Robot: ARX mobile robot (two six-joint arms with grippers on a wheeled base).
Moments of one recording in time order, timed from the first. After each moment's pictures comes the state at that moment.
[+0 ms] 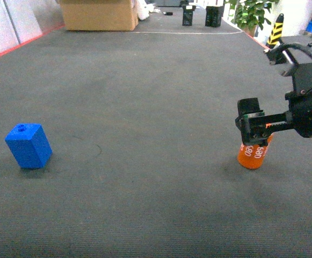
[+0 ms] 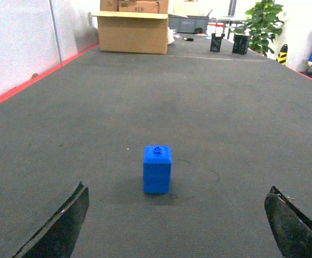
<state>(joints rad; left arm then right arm) 0.00 0.01 0.02 0.00 0.00 0.00 0.19 1.84 0.92 0.34 -0.03 -0.03</state>
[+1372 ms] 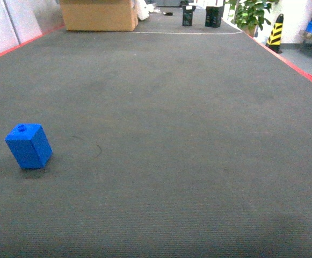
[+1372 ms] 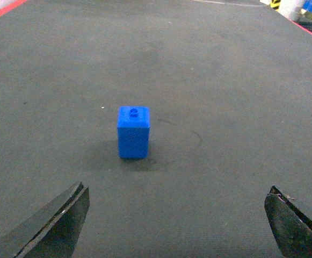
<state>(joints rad) -0.06 0.46 0.13 0.11 0.01 -0.05 0.16 1.46 0.42 0.61 0.18 -0.02</state>
